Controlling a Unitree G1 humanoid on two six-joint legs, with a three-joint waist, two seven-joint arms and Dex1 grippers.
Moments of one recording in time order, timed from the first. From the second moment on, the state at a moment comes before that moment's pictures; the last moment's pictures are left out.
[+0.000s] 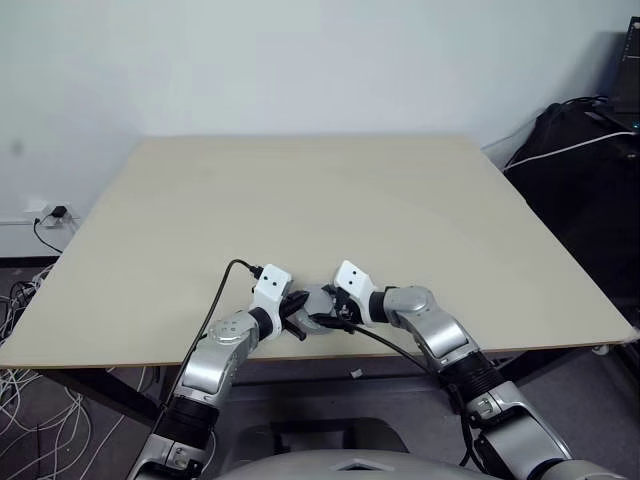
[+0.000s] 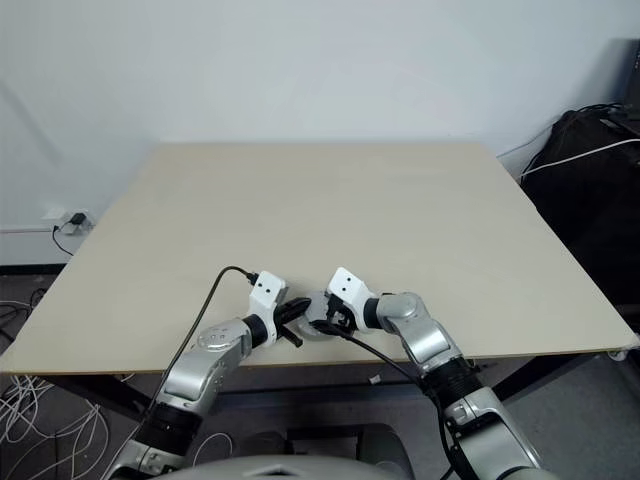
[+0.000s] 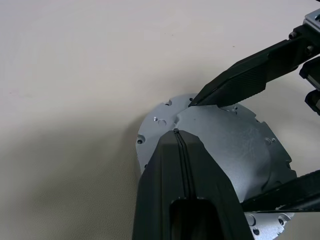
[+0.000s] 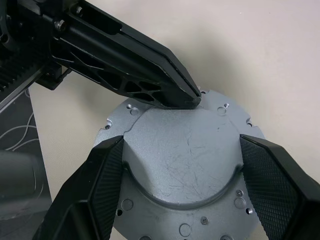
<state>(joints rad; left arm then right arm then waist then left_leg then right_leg) -0.09 0.16 -0.23 0.03 -0.13 0.45 -0.49 -0.34 -0.31 0.38 0.23 0.02 0.36 0.84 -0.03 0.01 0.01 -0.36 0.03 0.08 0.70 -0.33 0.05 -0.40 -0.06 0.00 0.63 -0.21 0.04</state>
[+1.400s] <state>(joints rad) -0.08 0.16 -0.24 0.02 -0.13 0.45 -0.51 -0.29 -0.35 0.34 0.09 0.11 0.43 0.87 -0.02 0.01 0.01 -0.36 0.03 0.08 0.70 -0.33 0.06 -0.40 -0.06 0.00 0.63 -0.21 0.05</state>
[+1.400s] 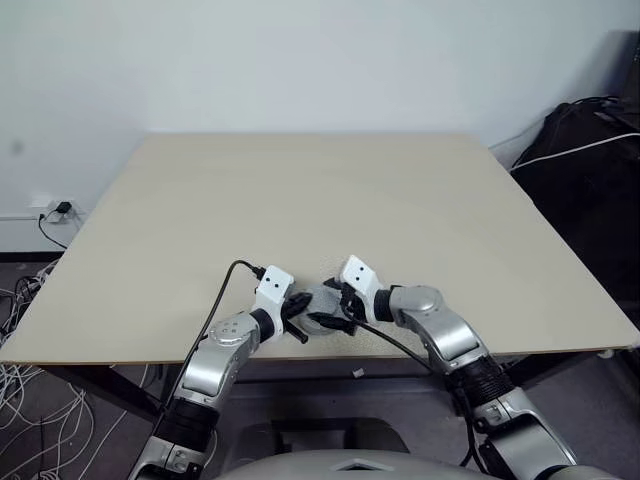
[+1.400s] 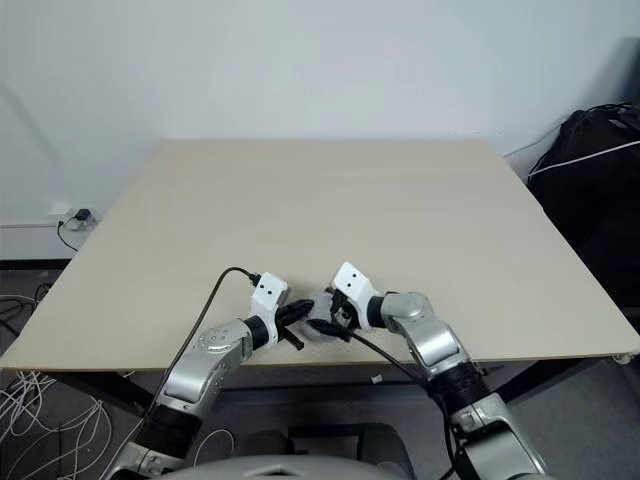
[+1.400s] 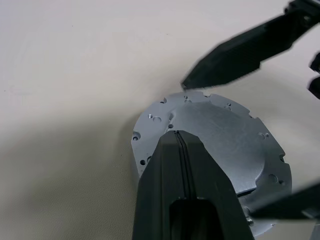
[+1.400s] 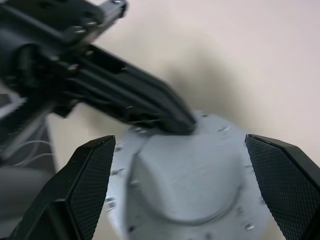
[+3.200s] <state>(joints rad) -0.08 0.16 -0.24 0.02 -0.13 0.43 -0.53 -0.27 -0.07 -0.27 0.09 0.61 1.35 0.39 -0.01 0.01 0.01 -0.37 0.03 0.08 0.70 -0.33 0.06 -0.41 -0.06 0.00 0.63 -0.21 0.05</state>
